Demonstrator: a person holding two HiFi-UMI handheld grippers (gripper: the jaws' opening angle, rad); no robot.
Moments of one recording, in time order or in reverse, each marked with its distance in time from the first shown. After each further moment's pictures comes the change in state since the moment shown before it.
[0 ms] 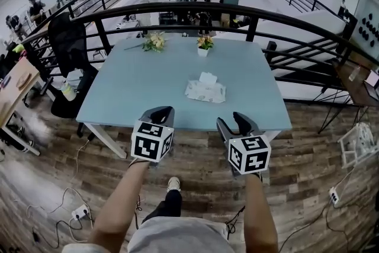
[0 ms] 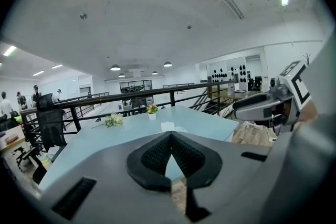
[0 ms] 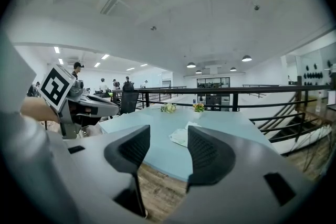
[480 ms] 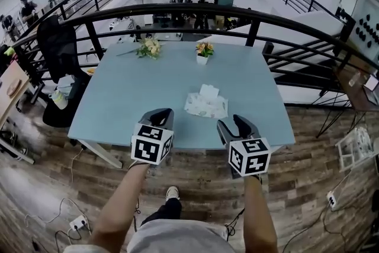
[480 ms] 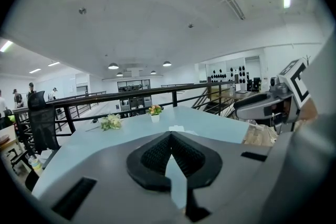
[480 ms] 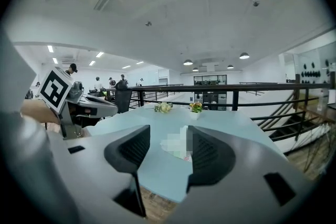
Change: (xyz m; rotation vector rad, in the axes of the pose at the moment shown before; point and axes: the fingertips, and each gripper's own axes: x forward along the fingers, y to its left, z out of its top) left arm 0.082 0.056 0.013 -0.003 0.001 -0.028; right arm 0.086 -0.034 0.014 0.017 0.027 -0.035
